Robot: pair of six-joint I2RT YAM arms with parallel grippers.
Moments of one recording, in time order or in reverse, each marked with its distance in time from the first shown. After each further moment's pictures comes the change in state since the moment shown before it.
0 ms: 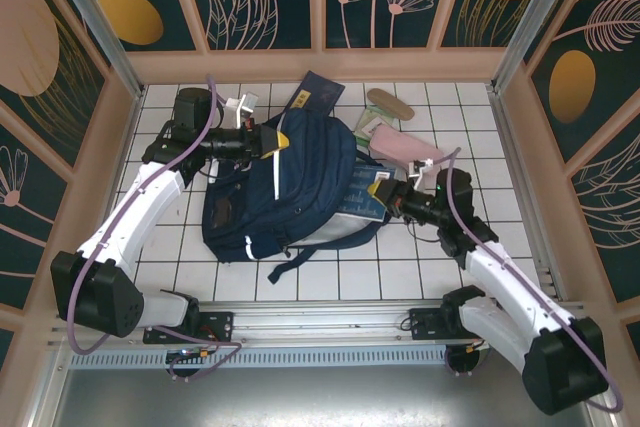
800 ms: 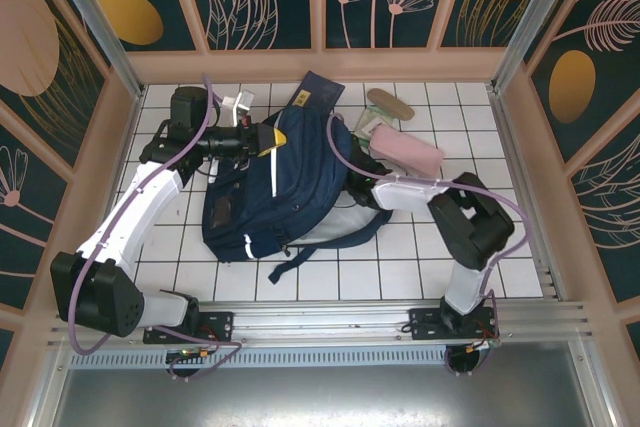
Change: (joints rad) left arm 0.025 0.000 0.002 0.004 0.007 -0.011; right arm 0.365 0.910 0.560 0.180 0.149 0.004
